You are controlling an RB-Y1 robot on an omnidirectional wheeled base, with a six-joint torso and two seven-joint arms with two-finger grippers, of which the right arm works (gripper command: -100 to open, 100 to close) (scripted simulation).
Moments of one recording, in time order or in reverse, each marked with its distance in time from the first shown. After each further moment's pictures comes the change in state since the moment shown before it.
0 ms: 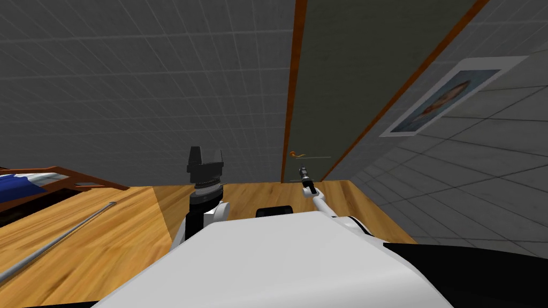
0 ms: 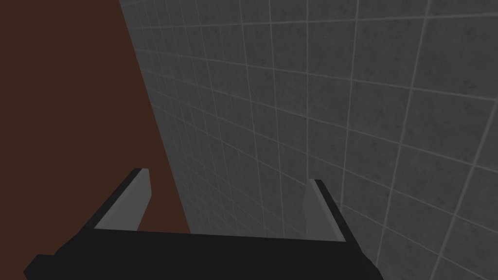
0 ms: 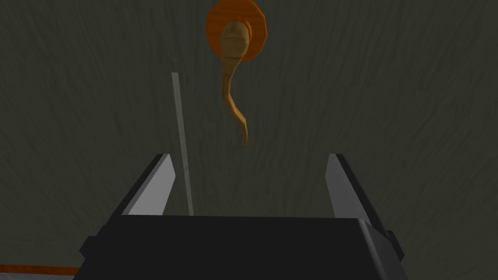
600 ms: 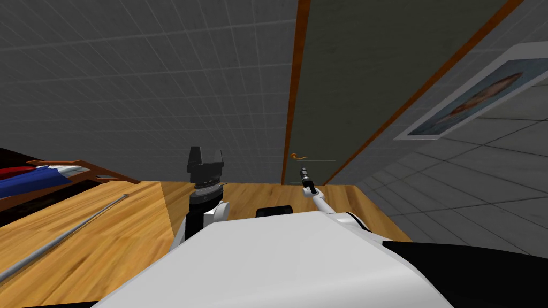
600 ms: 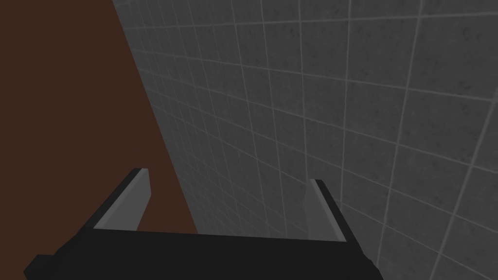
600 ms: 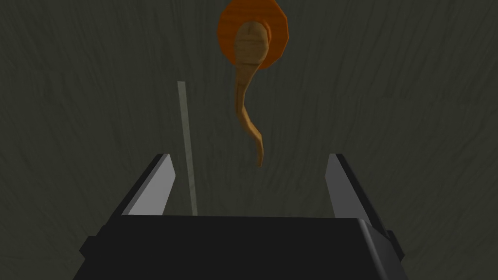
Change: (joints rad) arm -0.044 -0.007 -0.006 0.098 -0.014 -0.020 -0.007
